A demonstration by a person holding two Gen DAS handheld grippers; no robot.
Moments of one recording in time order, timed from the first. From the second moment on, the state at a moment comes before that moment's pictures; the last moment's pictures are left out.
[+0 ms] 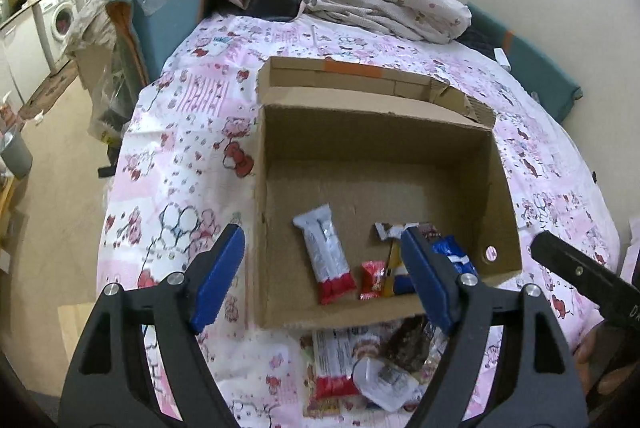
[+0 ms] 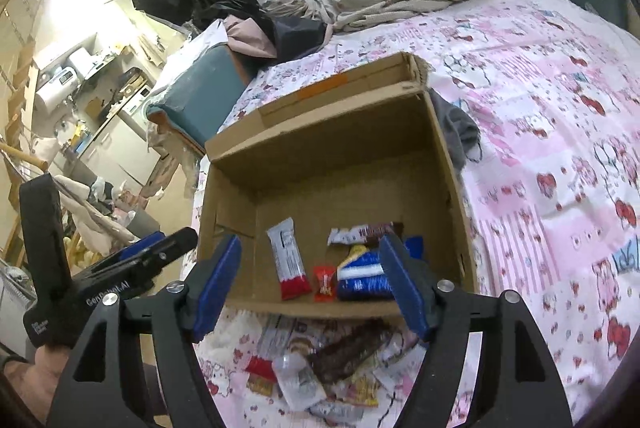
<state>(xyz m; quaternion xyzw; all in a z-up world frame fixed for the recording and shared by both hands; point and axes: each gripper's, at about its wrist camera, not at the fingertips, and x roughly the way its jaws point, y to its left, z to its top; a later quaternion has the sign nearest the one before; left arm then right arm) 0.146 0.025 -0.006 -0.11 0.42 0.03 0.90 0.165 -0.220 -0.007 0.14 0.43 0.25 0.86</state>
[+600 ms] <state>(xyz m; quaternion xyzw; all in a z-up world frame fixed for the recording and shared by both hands) 0.100 0.036 -0.019 -0.13 0.45 0.04 0.88 0.109 -0.247 -0.020 0.16 0.45 0.21 0.86</state>
